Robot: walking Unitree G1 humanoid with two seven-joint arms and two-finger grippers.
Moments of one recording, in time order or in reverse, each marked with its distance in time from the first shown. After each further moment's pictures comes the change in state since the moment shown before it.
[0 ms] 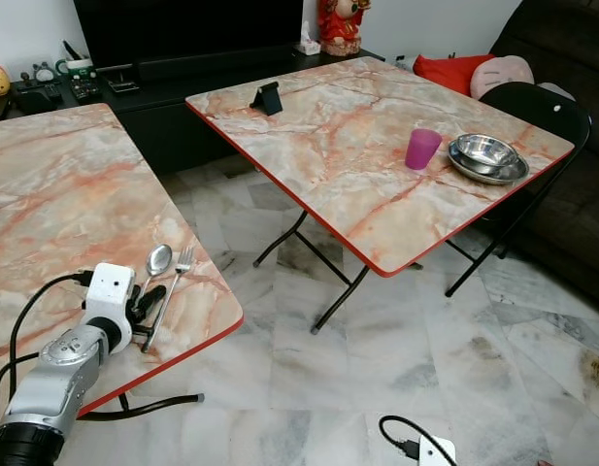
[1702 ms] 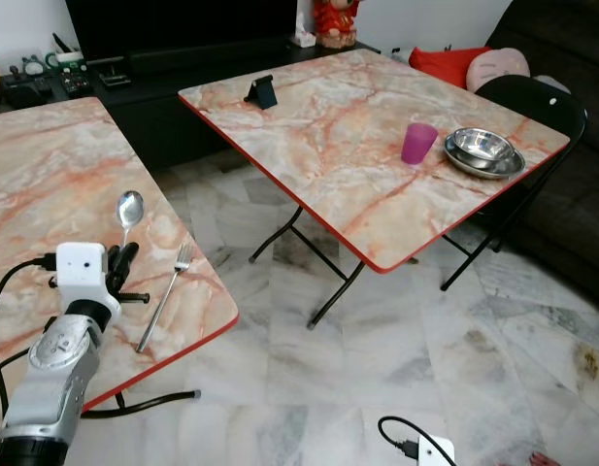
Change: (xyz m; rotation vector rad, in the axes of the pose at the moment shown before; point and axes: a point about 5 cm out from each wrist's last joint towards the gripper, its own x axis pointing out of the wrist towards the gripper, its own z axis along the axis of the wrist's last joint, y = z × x) left arm -0.024 0.008 0.037 -0.126 -0.367 0.200; right arm 0.000 0.000 0.000 -0.017 0.002 0.002
